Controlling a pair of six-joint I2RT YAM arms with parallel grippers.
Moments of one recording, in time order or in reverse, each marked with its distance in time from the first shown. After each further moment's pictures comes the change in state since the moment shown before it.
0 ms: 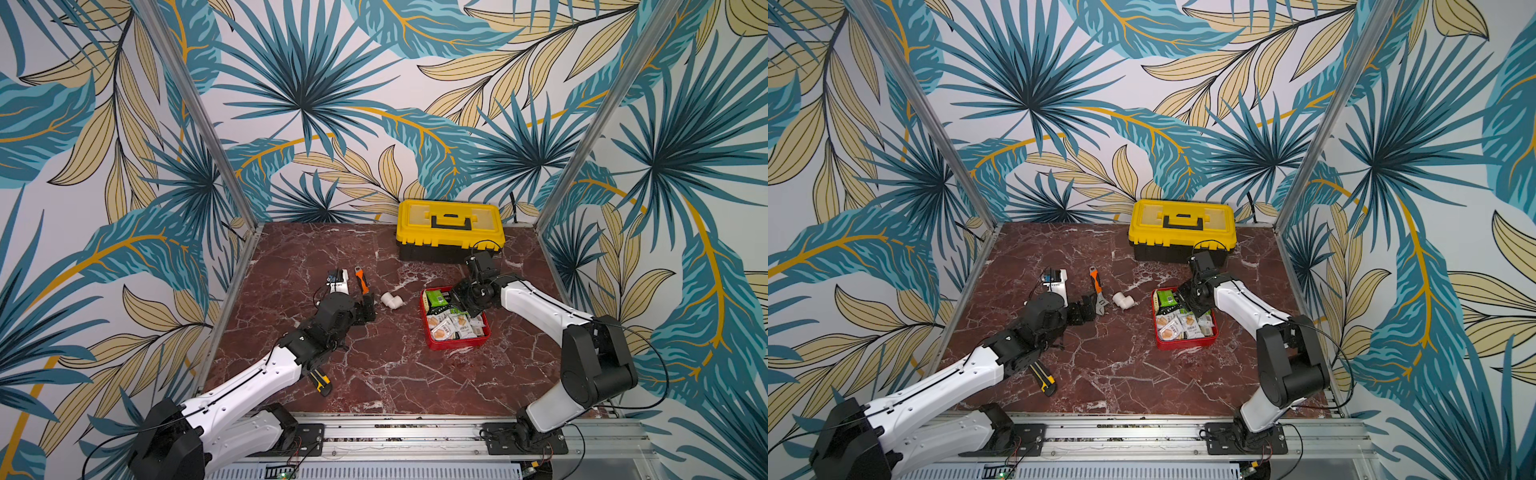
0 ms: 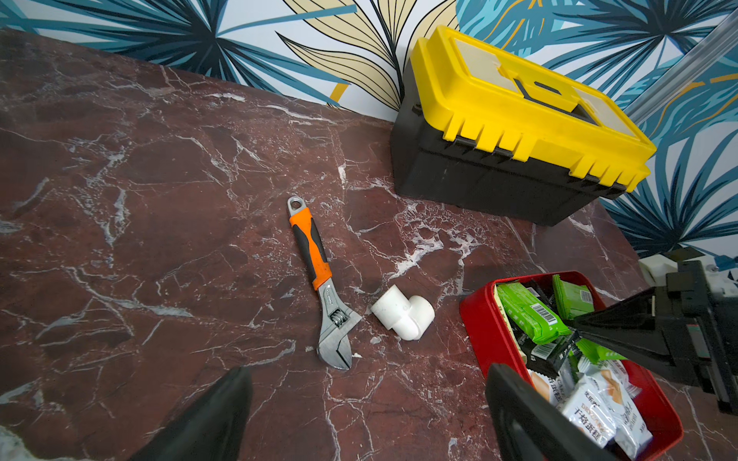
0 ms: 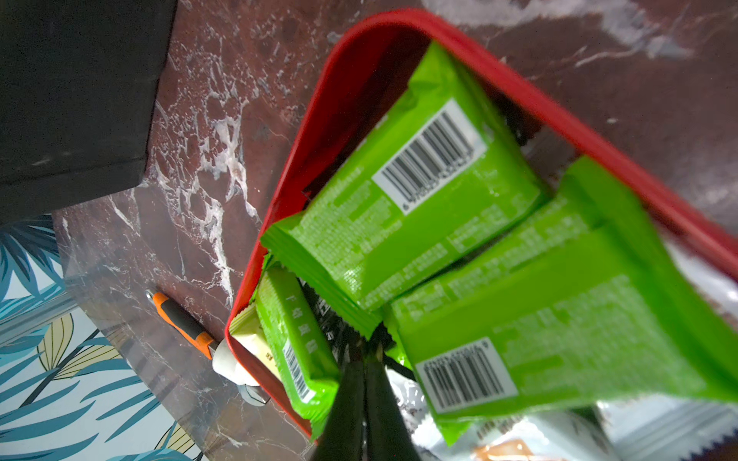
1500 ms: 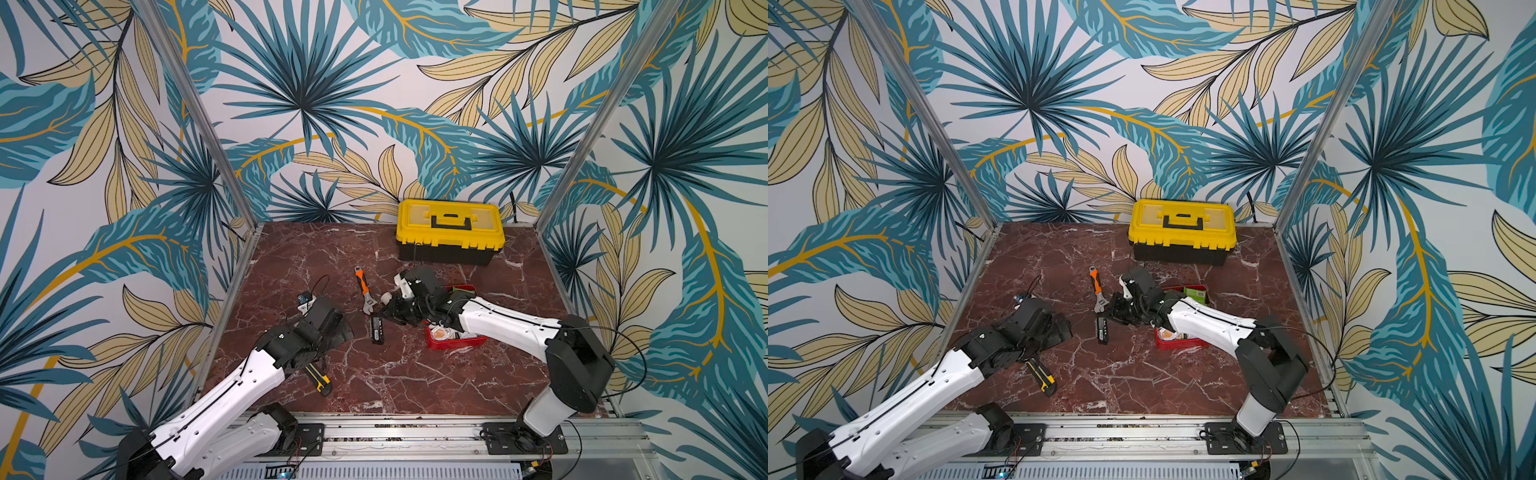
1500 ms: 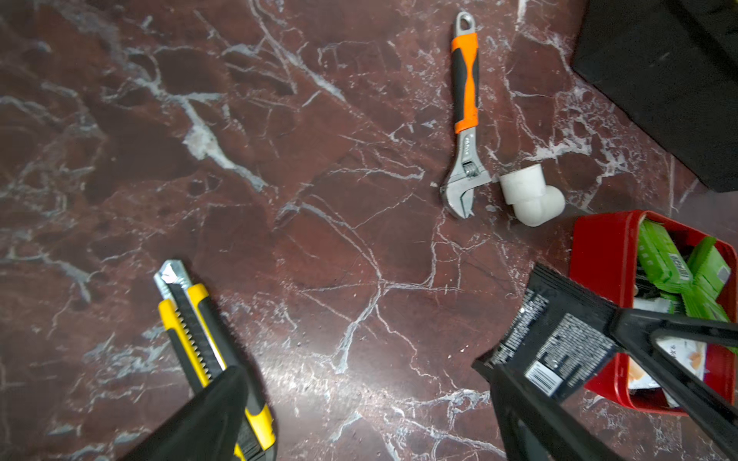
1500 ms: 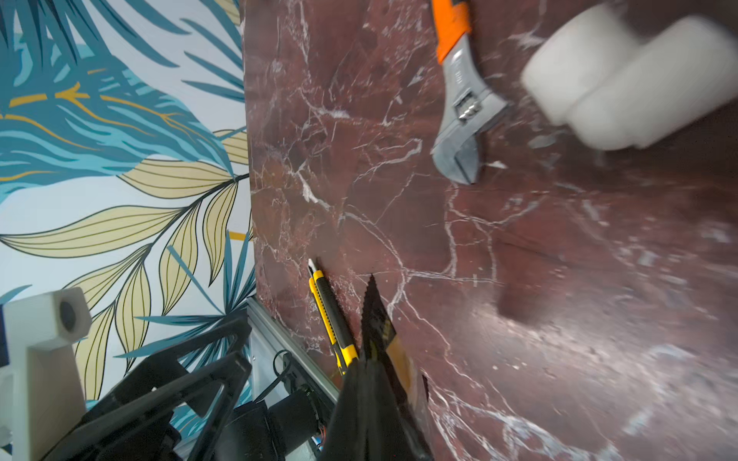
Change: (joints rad) left arm 0.054 -0.132 0.126 -0.807 0.081 -0.463; right arm 0.491 0.079 0.066 0.383 -0.222 -0.220
